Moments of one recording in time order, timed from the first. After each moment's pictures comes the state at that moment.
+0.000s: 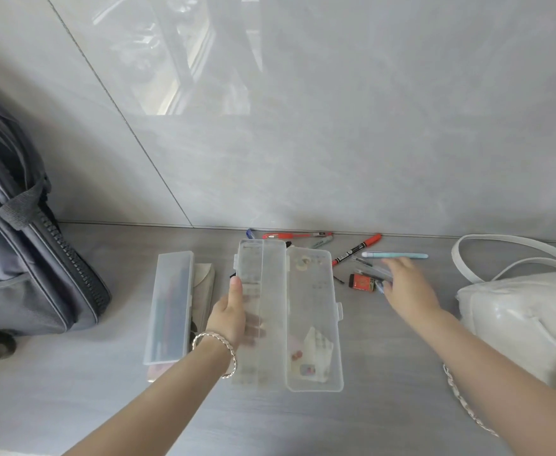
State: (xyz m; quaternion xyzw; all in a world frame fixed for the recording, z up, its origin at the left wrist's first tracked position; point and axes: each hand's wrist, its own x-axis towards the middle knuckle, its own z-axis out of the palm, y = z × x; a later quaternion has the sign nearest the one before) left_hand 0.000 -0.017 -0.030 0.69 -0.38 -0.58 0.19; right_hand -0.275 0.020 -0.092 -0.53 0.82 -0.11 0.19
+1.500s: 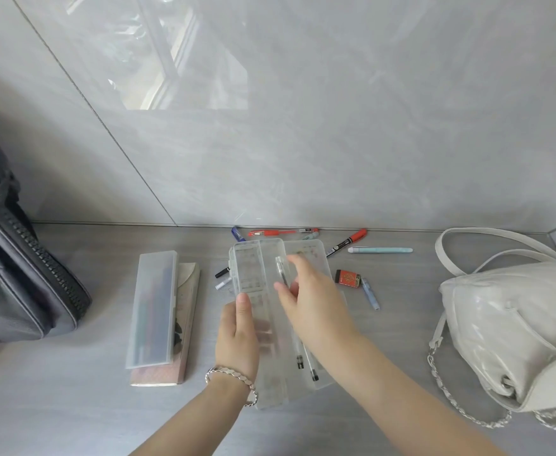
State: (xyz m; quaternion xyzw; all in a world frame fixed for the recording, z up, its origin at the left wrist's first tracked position) left_hand -0.033 0.025 -0.023 0.67 -0.40 -0.54 0.30; right_hand -0.141 0.022 -0.007 -0.56 0.74 -0.26 0.27
